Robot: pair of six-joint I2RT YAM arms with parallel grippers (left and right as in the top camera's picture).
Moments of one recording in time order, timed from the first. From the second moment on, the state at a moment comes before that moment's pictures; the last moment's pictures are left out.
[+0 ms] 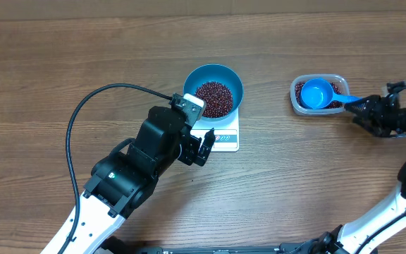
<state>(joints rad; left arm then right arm) -0.63 1.10 1.05 -0.63 -0.08 -0.10 -0.67 2.11 1.48 -1.03 -0.88 -0.30</state>
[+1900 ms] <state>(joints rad) -0.63 1.10 1.05 -0.63 -0.08 -0.10 -0.65 2.11 1.48 -0.93 -1.18 -0.30</state>
